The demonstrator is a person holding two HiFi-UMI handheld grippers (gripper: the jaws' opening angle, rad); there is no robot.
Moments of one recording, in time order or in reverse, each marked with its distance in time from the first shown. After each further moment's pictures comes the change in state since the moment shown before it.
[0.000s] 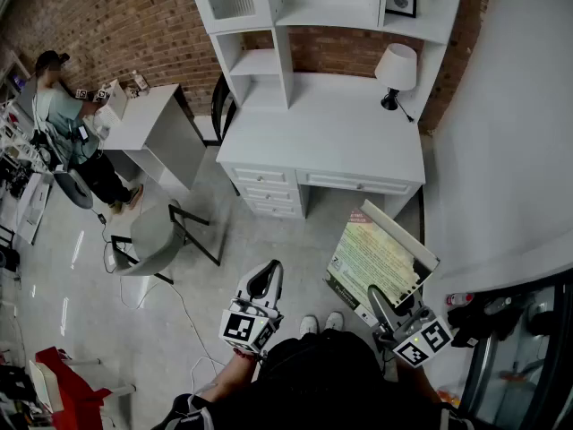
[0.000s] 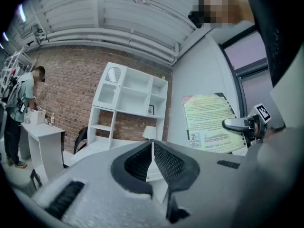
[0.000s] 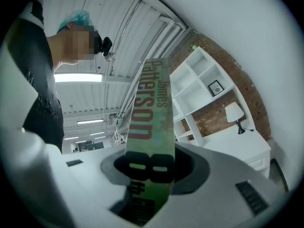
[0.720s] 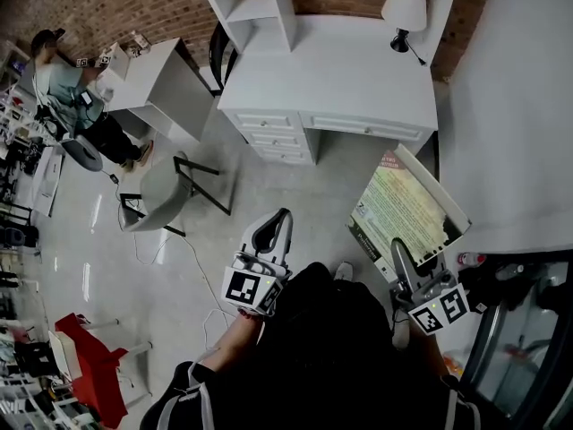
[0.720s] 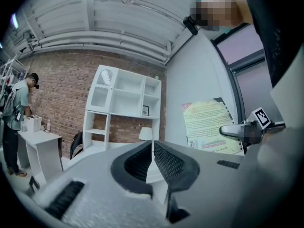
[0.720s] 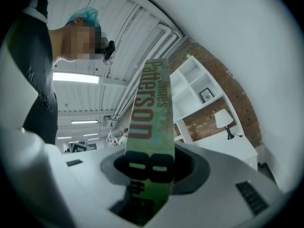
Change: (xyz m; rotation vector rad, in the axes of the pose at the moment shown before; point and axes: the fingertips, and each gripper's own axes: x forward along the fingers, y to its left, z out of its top) left arm 0.027 -0.051 0.021 0.038 -0.017 -0.018; right arm -0.043 -0.052 0.007 -0.032 -0.063 -0.067
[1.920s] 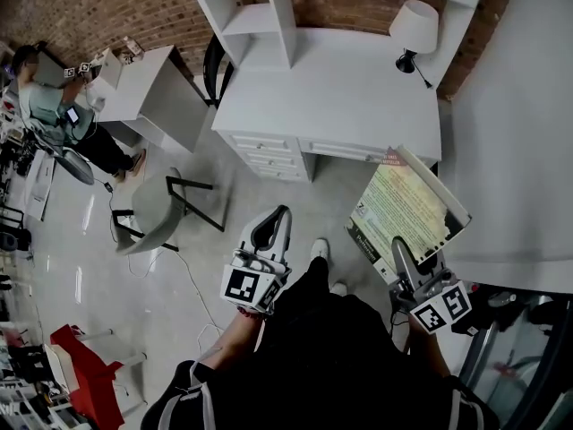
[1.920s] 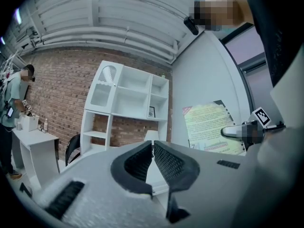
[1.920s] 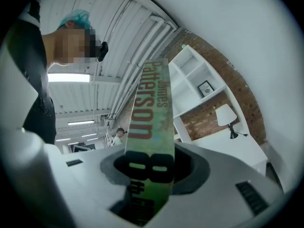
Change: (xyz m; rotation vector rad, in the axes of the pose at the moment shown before) left arm 0.100 0.074 0.012 -0.022 -0.028 0.017; right arm 0.105 -0.066 0.011 0.038 0.042 -0.007
